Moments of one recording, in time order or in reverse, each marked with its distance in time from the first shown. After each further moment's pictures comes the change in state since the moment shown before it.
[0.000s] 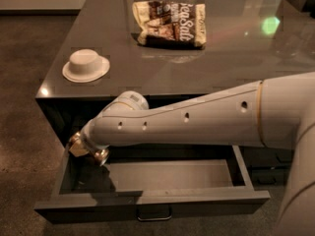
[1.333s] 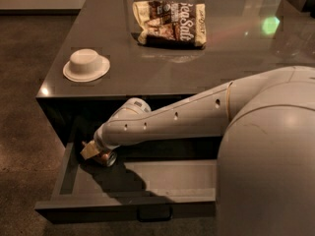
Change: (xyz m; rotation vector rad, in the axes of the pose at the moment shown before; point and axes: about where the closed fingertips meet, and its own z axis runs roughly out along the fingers) arm 0.043 -0.056 0.056 0.042 0.065 0.132
